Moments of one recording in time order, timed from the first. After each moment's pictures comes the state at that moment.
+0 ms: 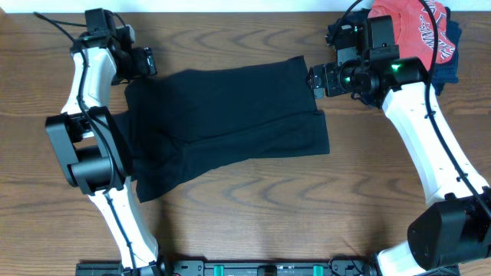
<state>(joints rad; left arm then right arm) 0.19 2.26 1.88 -0.80 0.17 -0.02 0.20 1.70 1.52 -0.80 -0.21 0.00</state>
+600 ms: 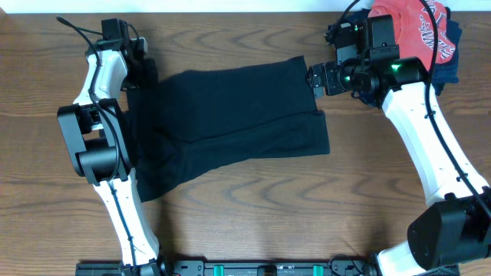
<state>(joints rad) 0.17 2.36 1.90 -0.80 0.14 0.01 0.20 1.70 1.52 -0.77 -0.21 -0.02</state>
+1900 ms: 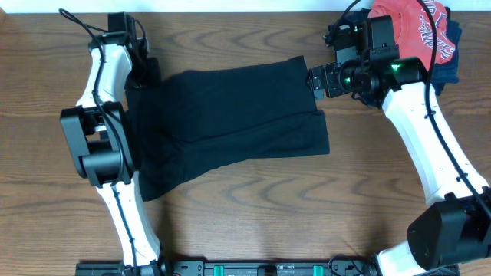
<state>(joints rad) 0.13 2.32 1.93 -0.95 0.05 -0.04 0.20 1.70 1.52 -0.80 -0.21 -0.04</state>
